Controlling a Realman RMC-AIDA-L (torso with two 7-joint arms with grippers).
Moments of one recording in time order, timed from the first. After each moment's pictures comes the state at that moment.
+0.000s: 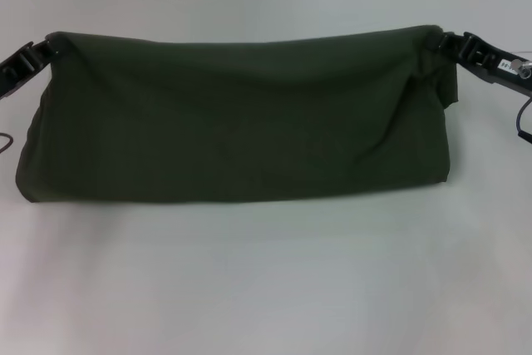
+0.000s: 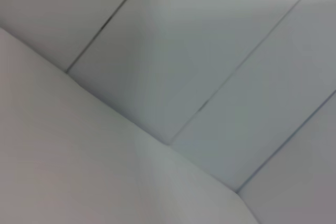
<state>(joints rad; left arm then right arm) -0.62 -2.11 0.24 0.65 1.91 1.17 -1.87 0.66 2.08 -0.47 -0.55 -1.84 -1.07 1.94</state>
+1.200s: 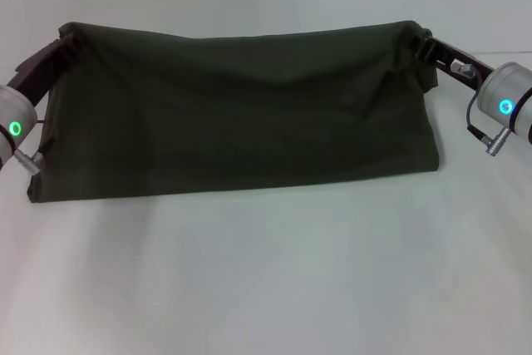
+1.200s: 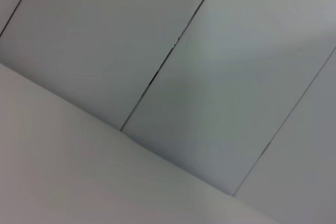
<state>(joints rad) -0.73 -2.16 0.23 0.37 1.50 0.83 -1.28 0.78 2.10 -0.48 -0.27 -1.52 -0.77 1.42</state>
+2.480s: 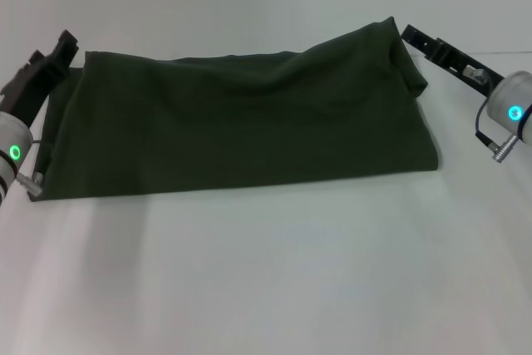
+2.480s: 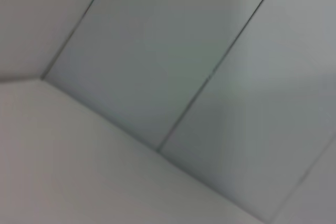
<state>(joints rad) -0.70 -2.17 0.23 0.23 1.21 0.84 -1.00 0.76 2.09 -0.48 -0.23 -1.43 -0.74 1.40</state>
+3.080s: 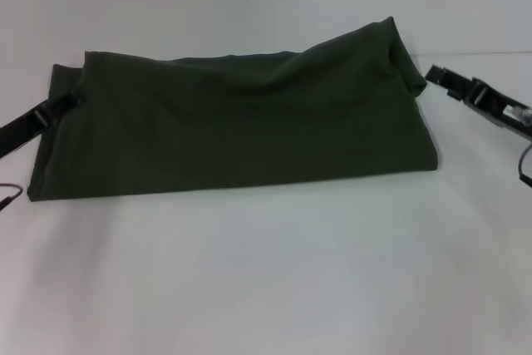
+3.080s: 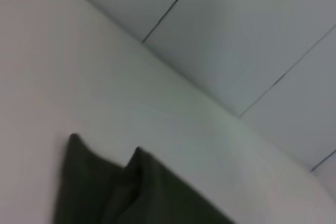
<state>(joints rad) -0.52 -2.14 0.52 0.62 1.81 0.90 -1.91 0.57 2.04 -0.74 -0.38 -1.47 -0.91 1.75</state>
